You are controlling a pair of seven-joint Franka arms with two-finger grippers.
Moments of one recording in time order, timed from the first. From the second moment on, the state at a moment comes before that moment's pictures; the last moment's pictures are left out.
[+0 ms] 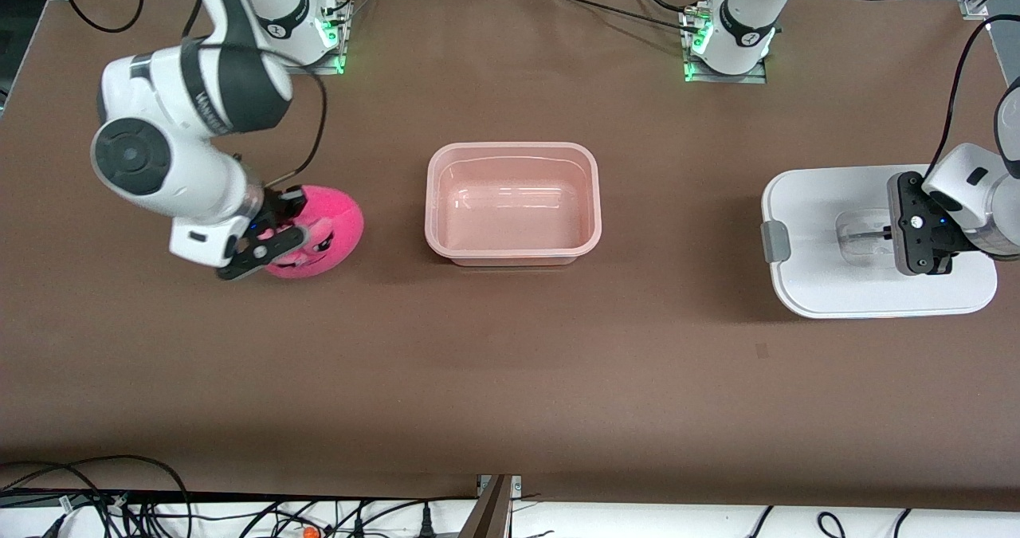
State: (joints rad) left arm 0.06 0.38 -0.03 -1.33 0.11 1.46 1.53; right arm 0.40 0.31 -0.07 -1.55 0.02 1.67 -0.27
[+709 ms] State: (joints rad) left arm 0.06 0.38 -0.03 -1.33 0.11 1.46 1.53; right arm 0.76 0.36 -0.07 -1.40 -0.05 1.63 -0.60
